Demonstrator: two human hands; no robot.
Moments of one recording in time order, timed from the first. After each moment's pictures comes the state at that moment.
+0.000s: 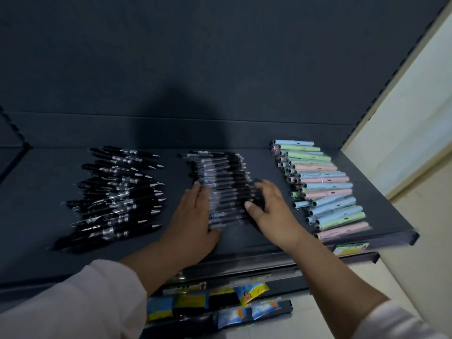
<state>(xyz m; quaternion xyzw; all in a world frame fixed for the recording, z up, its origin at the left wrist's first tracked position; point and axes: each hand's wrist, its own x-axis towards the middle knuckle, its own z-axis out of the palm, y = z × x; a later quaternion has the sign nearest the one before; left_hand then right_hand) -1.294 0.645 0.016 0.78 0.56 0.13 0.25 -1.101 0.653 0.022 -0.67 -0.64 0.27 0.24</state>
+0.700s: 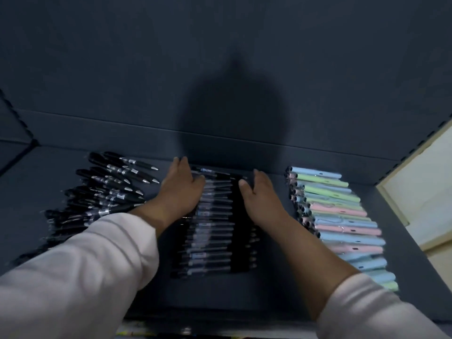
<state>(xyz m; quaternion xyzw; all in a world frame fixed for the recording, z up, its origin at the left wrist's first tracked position) -1.277 0.778 0.025 0.59 0.71 0.26 0.29 -1.098 0.780 0.024 -0.64 -0.67 0.31 0.21</state>
